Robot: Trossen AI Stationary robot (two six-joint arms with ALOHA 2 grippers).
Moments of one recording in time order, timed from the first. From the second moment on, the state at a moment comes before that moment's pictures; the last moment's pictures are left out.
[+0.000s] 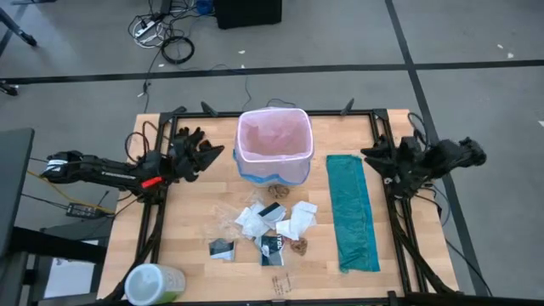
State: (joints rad) left arm 0.06 0.88 0.27 1.10 -0.13 -0.74; right arm 0.39 0.24 0.44 0.30 0.46 0.10
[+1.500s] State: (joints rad) left arm -0.36 0.99 0.81 -0.61 -0.33 -0.74; right arm 0.31 1.77 0.98 -0.31 0.22 0.53
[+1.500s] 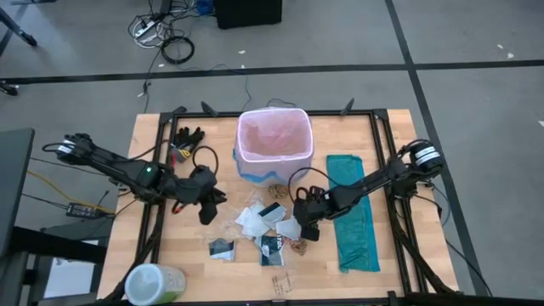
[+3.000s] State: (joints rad) left arm -0.36 1.06 0.81 -0.59 -0.45 -0.74; right arm 0.13 1.21 1.38 -0.40 0.50 0.40
